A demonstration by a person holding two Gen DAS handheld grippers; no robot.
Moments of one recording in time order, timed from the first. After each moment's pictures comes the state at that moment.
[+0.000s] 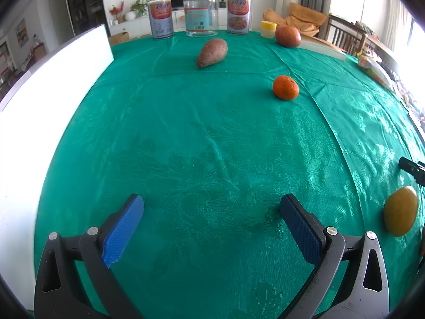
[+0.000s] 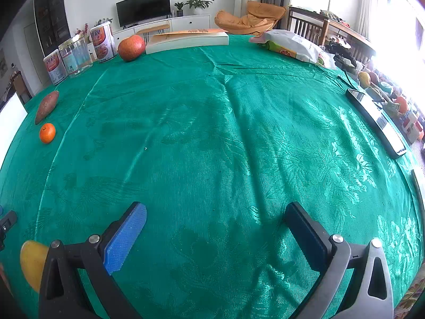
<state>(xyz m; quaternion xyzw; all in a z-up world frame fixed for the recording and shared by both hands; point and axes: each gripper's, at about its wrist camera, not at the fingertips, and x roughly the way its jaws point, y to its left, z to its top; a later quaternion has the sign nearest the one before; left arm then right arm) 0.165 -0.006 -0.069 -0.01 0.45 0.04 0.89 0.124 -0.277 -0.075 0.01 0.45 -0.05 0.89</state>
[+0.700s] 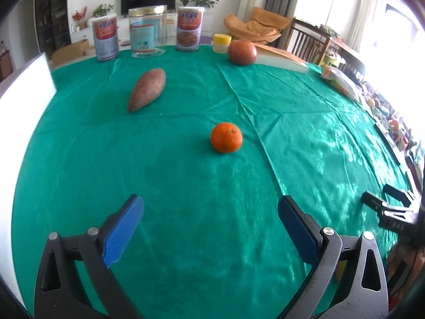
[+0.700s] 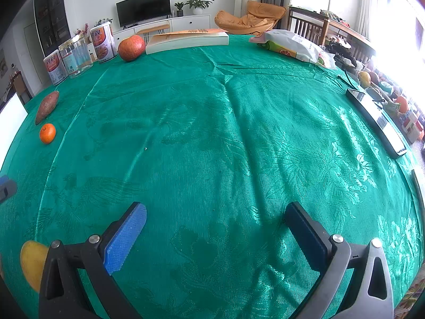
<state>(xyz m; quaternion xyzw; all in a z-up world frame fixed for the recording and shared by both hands) 0.242 -0.046 -0.045 -0.04 0.44 -0.08 0.89 0.124 -0.277 -0.075 0.01 0.45 -0.05 0.89</state>
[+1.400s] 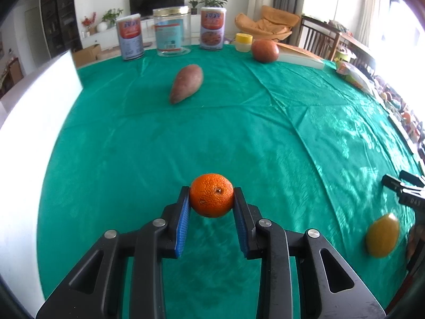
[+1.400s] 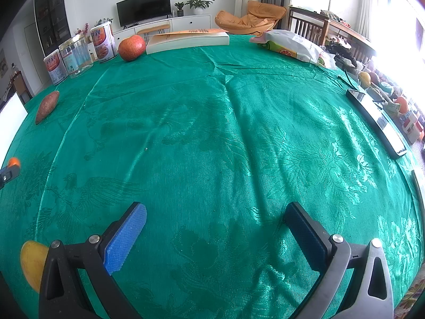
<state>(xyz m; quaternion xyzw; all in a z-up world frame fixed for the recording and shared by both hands) 0.202 0.007 -0.048 0.00 0.44 -0.03 0.90 0.124 -0.275 -0.075 0.01 0.45 -0.05 0.89</state>
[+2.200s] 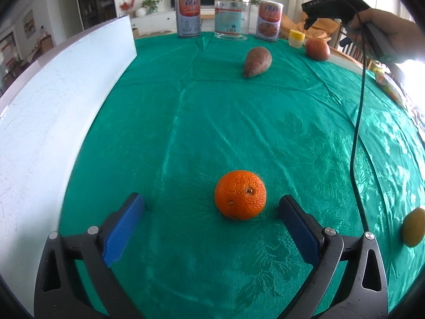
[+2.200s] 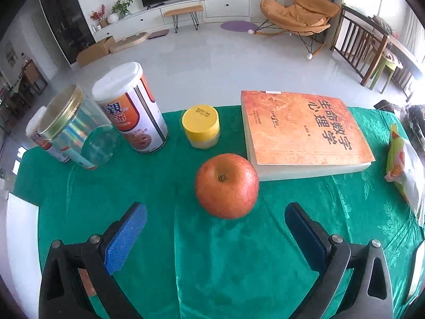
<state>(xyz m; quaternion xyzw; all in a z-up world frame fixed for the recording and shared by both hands) 0.184 0.054 -0.071 -0.03 0.45 0.06 0.89 0.481 -0.095 -0.005 0.02 0.53 0.01 0.85</state>
